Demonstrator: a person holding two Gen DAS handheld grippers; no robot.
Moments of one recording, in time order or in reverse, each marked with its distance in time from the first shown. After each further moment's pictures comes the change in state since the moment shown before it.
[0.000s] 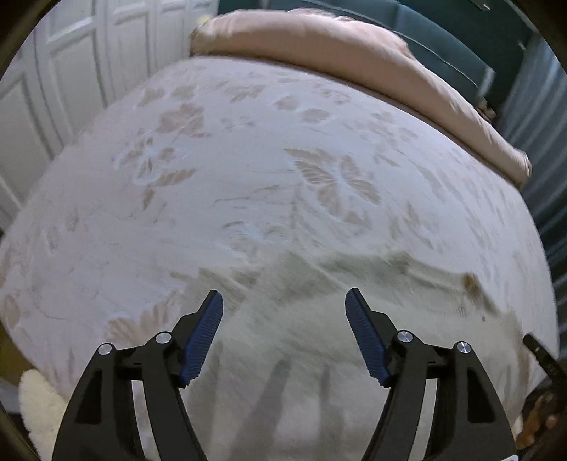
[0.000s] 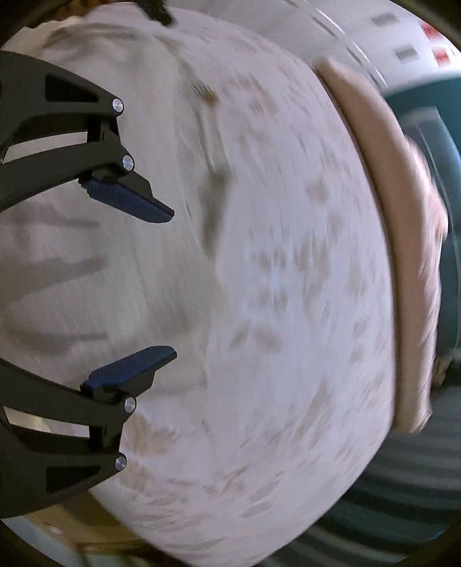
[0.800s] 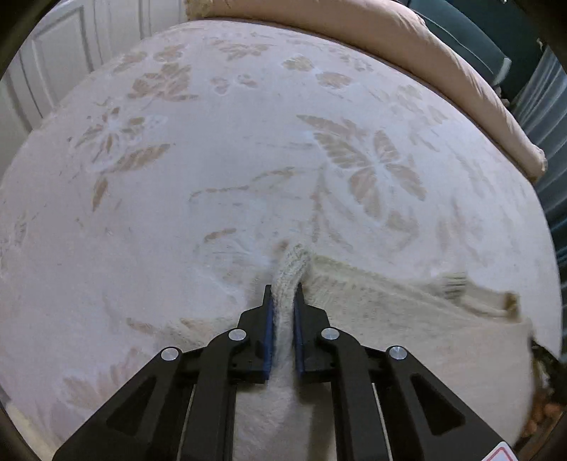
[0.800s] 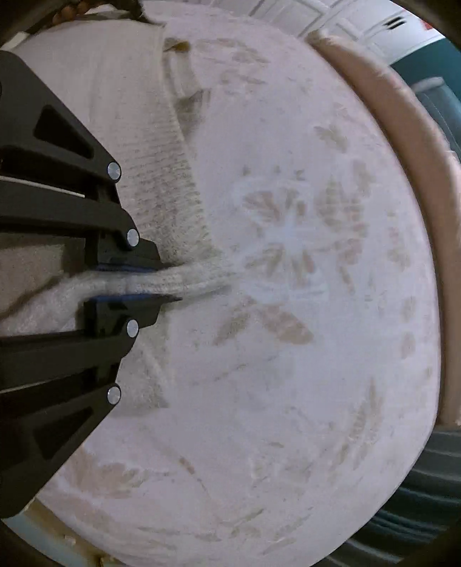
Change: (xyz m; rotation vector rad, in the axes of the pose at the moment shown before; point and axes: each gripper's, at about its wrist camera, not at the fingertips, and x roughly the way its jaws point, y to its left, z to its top) left arm 0.082 0.002 0.029 0.028 0.061 0.032; right arm 0.079 -0.015 0.027 0.057 0.082 0.031
